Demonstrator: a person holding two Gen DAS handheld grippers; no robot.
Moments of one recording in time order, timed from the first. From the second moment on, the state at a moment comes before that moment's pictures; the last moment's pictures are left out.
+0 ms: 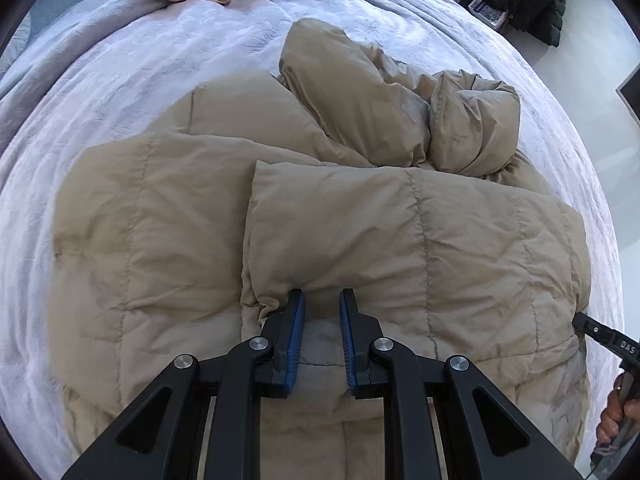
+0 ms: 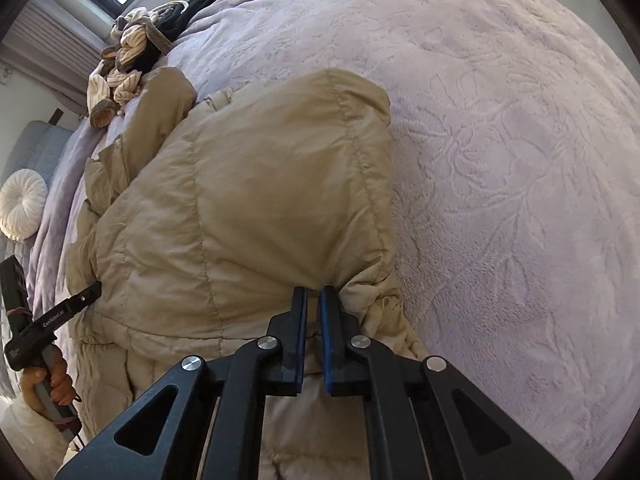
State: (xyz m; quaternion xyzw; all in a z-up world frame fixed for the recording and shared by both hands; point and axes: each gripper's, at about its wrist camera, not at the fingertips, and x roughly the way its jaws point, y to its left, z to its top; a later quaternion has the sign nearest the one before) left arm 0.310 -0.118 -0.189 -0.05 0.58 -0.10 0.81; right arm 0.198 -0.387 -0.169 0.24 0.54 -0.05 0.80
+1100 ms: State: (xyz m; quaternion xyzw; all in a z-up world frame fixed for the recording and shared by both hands) left arm 0.189 -0.135 -0.116 -0.03 0.60 -0.04 0.80; right arm 0.114 -0.352 -0.102 0.26 0.56 -0.03 0.79
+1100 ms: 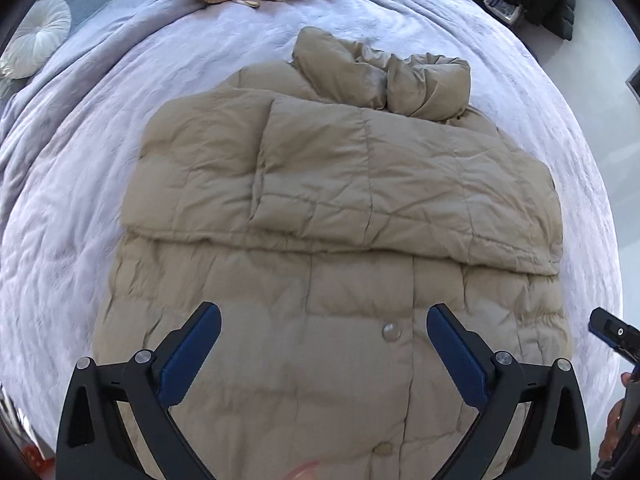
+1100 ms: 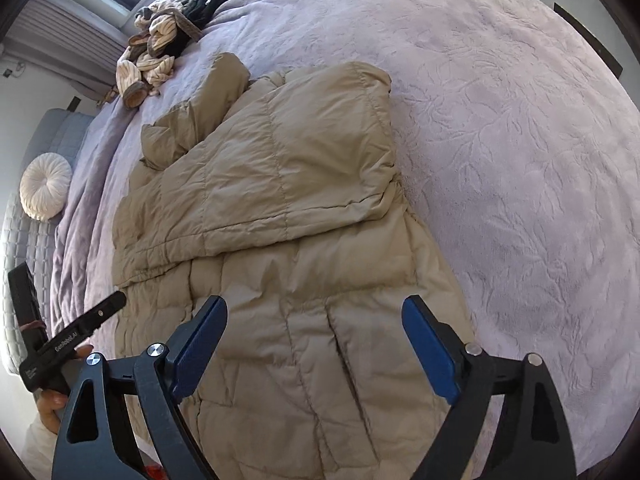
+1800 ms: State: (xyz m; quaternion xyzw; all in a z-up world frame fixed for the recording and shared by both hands) left arm 0.110 -0.089 -0.094 -0.03 0.61 -0.02 0.79; right arm 0.066 -0.323 -0.076 0.26 0.56 -0.03 0.79
